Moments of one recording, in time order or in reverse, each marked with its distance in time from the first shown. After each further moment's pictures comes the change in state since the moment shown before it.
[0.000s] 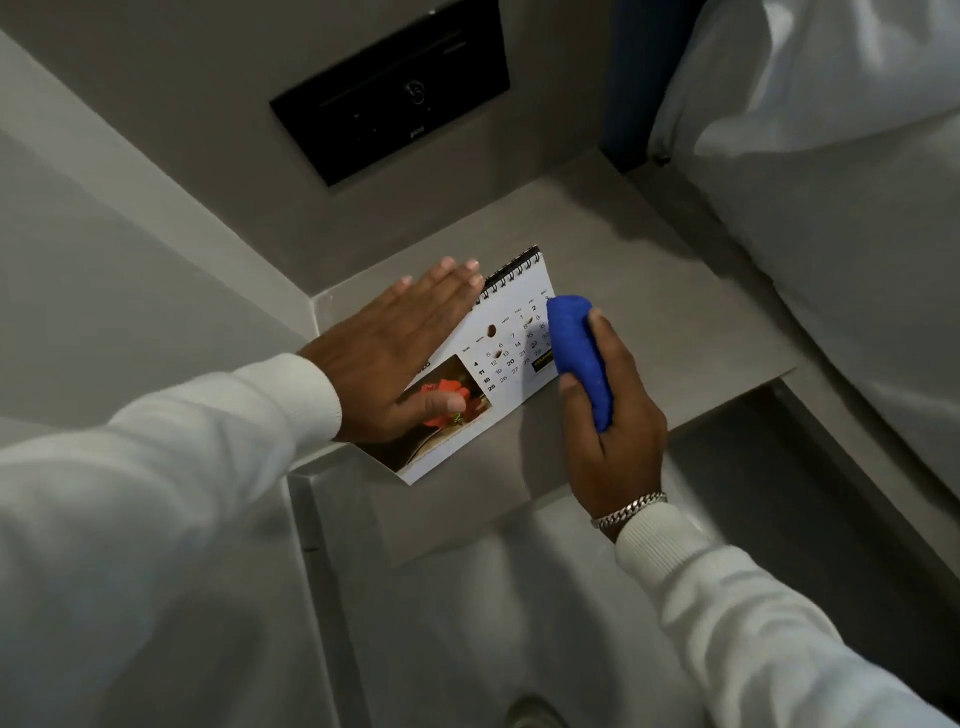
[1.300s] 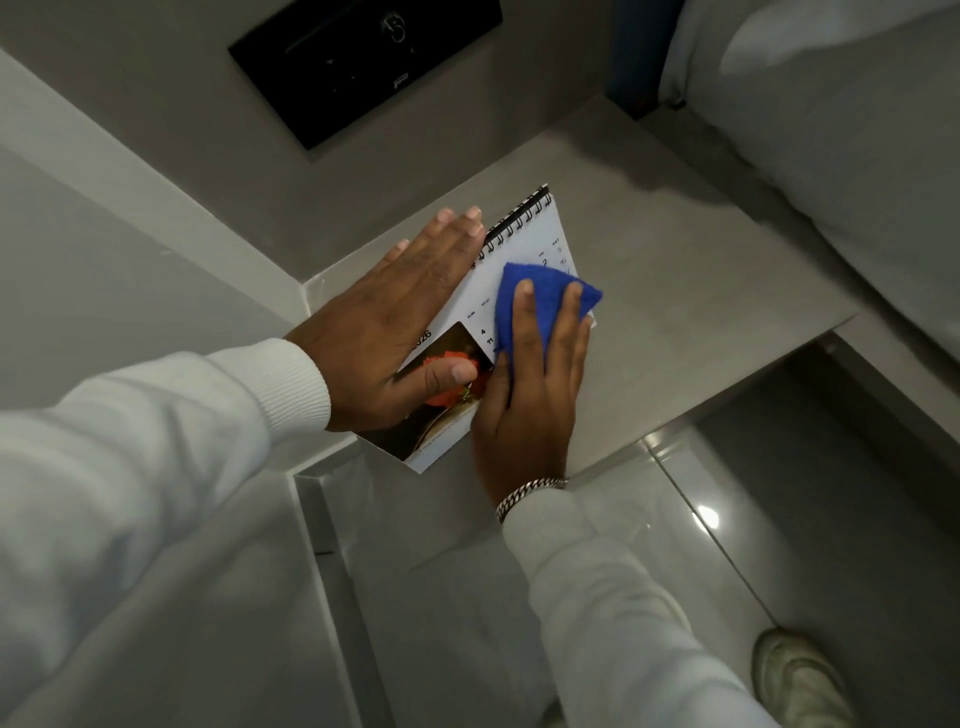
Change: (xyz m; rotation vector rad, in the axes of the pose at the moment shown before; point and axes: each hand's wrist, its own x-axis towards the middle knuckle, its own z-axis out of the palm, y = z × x) left_hand 0.002 -0.001 0.011 -0.163 0.098 0.017; right_hand -0.015 0.009 0.105 -0.089 0.191 0.010
